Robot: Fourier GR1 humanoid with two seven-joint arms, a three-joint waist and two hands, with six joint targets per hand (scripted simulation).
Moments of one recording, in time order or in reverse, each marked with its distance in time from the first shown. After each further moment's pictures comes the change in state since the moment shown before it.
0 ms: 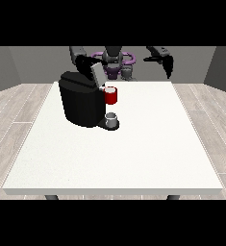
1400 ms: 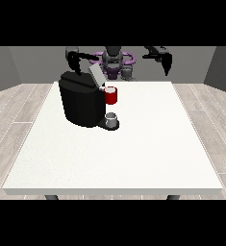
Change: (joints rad) left arm -0.040 -0.051 0.034 0.078 -0.042 -0.072 -0.003; right arm 0.223 -0.039 -0.023 -0.179 -0.090 0.007 0.054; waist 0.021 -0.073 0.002
